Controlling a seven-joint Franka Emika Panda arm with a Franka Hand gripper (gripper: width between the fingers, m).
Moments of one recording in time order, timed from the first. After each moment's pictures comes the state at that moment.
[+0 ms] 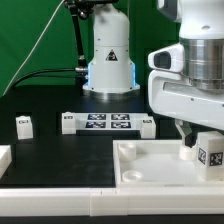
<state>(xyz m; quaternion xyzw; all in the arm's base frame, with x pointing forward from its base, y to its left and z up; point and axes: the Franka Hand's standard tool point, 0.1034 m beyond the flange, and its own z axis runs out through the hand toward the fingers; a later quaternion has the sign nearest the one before) 0.625 0.122 0.068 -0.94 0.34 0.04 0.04</state>
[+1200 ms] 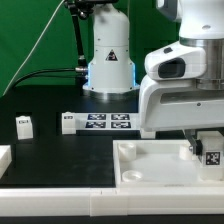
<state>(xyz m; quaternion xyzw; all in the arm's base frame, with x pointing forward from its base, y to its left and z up) 0.626 0.119 0.068 -1.00 0.03 0.03 0.05</state>
